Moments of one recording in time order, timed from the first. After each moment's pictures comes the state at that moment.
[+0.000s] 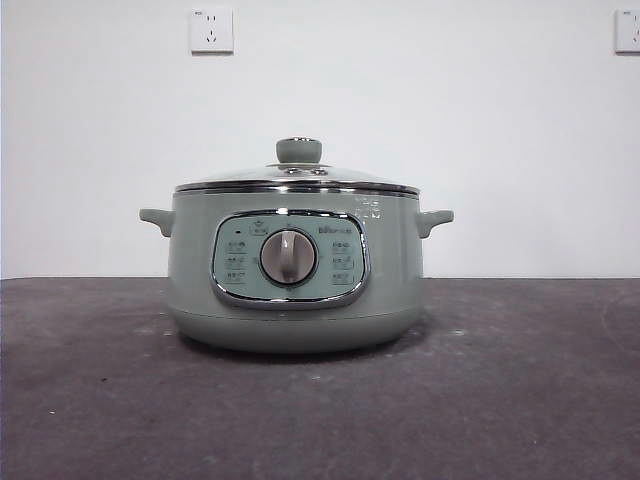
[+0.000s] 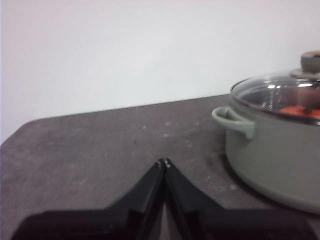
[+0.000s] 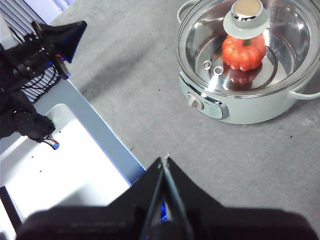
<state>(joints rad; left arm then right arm) 0.01 0.05 0.03 0.04 0.12 0.07 0.56 1.16 1.70 -1.35 -0.36 -0.08</state>
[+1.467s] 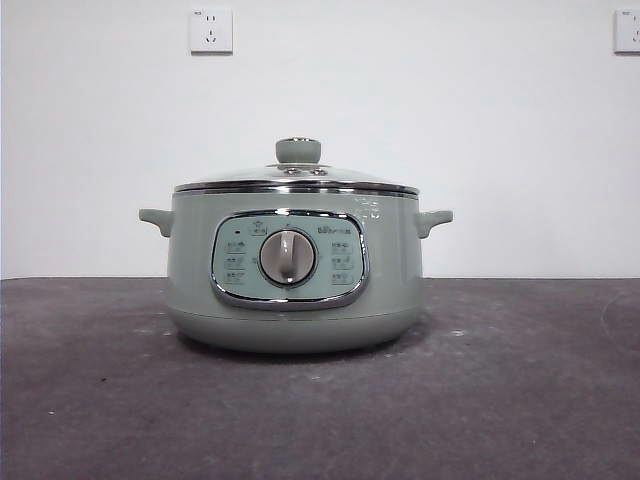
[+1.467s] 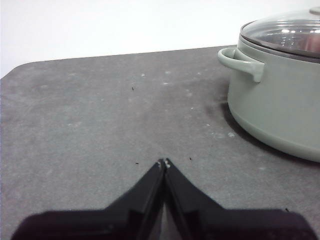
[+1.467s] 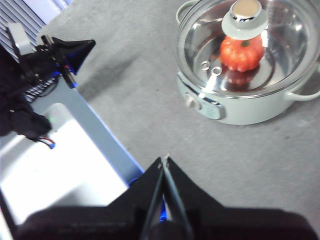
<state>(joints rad) 0.01 0.00 0.02 -0.18 0.11 0.05 0.54 1.15 1.70 -1.35 -0.36 -0.11</state>
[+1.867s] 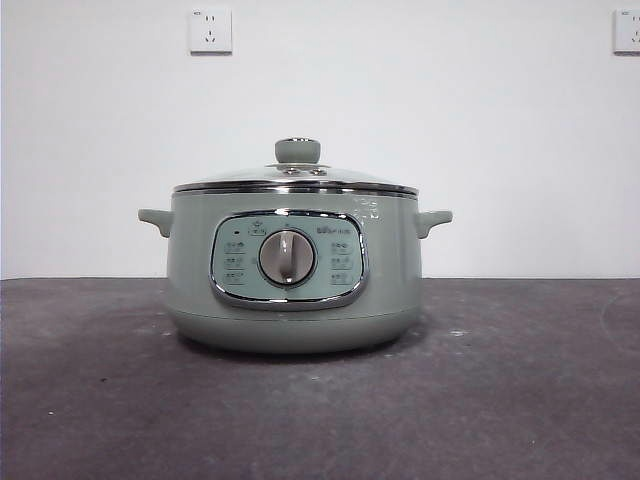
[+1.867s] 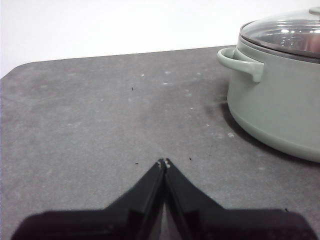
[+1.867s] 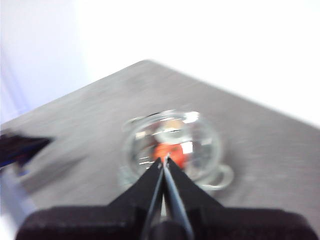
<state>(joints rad) 0.01 0.00 0.02 -0.18 0.11 0.05 0.18 0.82 1.50 -0.99 -0.48 -0.20</state>
